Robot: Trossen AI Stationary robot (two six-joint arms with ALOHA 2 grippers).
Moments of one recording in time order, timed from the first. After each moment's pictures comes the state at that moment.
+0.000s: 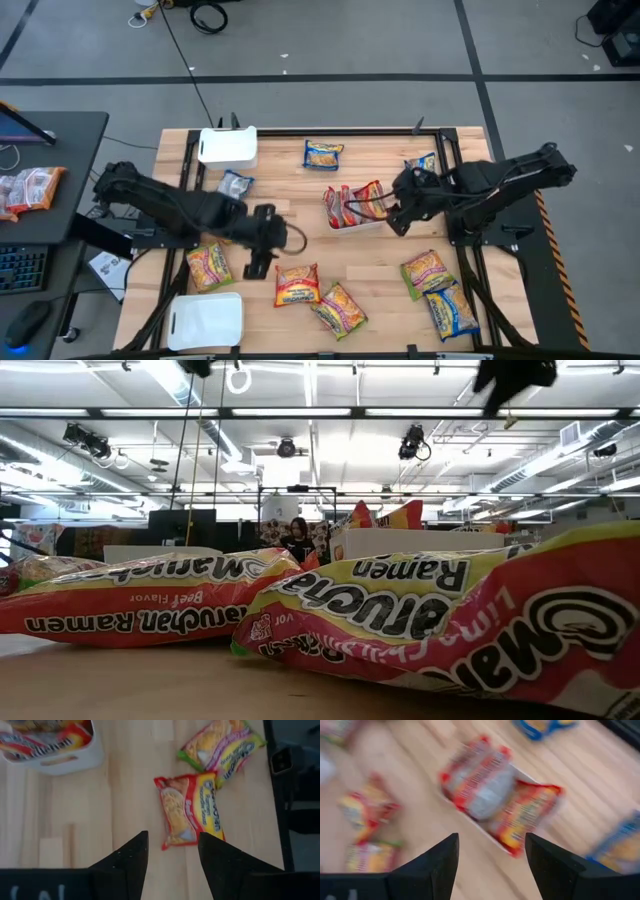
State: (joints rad) left arm -0.36 1.46 1.41 -1.00 -0.10 -0.29; right arm 0.30 1.24 1.32 -1.16 0.40 0.92
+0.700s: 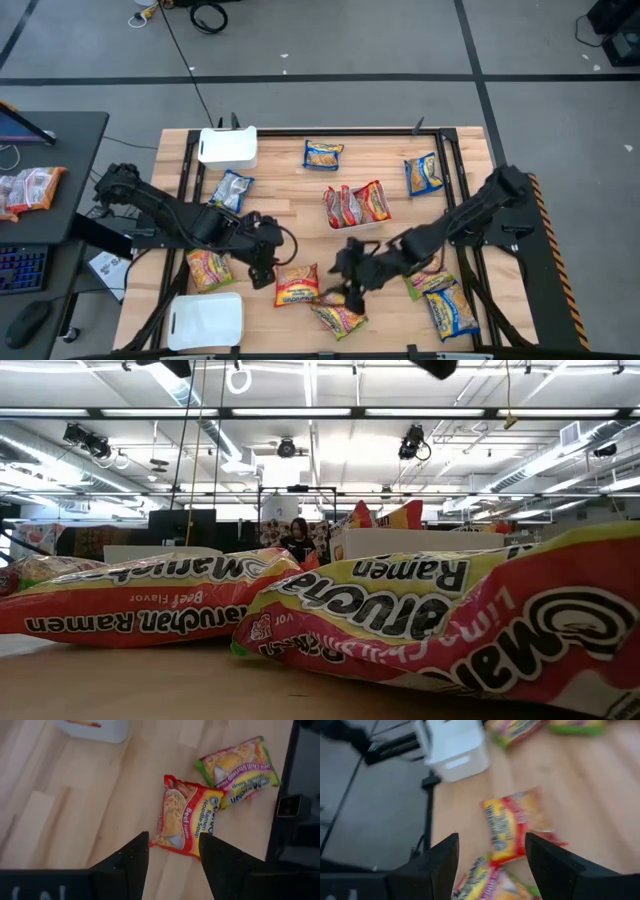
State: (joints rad) left arm -0.46 1.47 1.41 -1.01 -0.24 -0.75; right arm 0.50 1.70 1.32 -0.30 0.25 0.61
